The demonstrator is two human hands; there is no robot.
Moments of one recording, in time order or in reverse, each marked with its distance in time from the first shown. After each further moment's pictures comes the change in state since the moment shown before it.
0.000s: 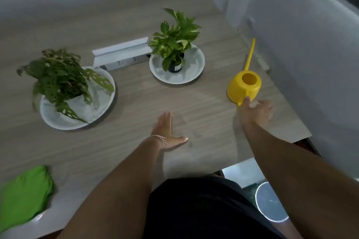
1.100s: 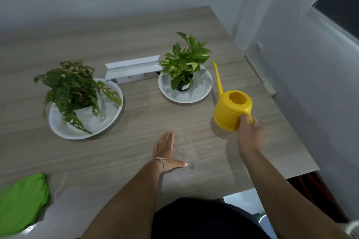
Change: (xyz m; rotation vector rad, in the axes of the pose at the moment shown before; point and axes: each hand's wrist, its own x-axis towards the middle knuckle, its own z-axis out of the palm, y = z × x) left_hand 0.002 -0.003 0.016 -0.056 0.052 -0.040; right_hand -0.047 -0.074 -0.025 0.328 -0.238 -0.096
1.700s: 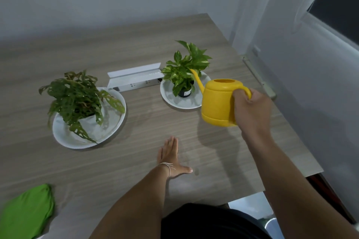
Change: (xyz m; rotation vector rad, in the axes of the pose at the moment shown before) left_hand 0.002 0.002 -0.002 0.006 -0.014 -0.017; right_hand -0.029 -0.112 -0.005 -0.001 -0.100 -0.308
